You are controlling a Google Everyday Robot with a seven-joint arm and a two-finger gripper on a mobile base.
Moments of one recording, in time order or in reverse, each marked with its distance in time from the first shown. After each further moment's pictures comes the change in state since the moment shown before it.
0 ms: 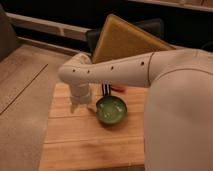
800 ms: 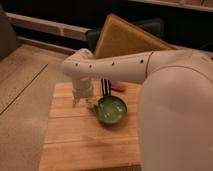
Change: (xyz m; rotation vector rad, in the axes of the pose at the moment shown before) arm -0.039 -0.008 0.004 -0.011 0.006 -0.043
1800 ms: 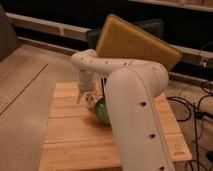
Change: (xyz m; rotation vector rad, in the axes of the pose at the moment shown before) arm -0.093 -0.013 0.071 -0.045 0.133 -0.178
